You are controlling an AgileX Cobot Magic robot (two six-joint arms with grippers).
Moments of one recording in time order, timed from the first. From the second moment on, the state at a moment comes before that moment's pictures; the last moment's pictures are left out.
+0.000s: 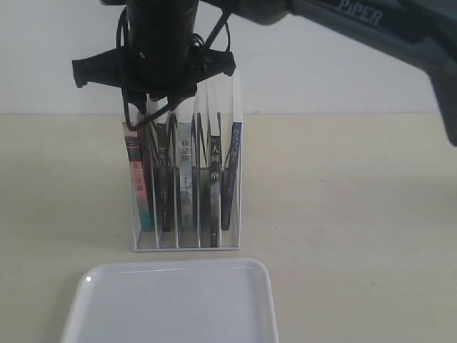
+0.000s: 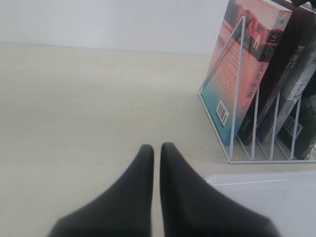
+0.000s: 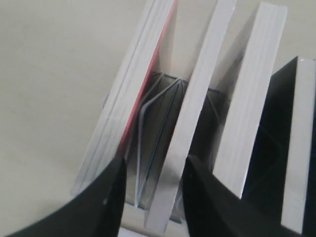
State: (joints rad) left arm -0.08 0.00 0.00 -0.12 0.34 0.00; right arm 0.89 2.13 -2.16 -0.25 1.13 0.59
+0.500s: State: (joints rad) left arm -0.08 0.00 0.00 -0.12 0.34 0.00; right arm 0.87 2.18 -2.16 -0.27 1.10 0.59
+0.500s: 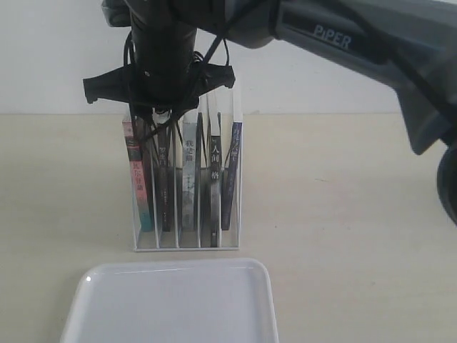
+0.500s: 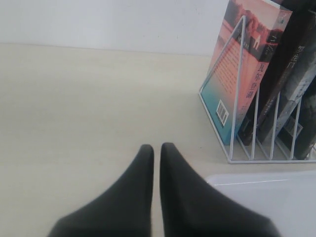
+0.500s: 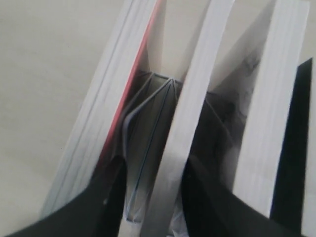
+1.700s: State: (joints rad) left arm -0.08 0.00 0.00 -0.12 0.34 0.00; right arm 0.87 2.09 -2.16 -0.27 1.15 0.60
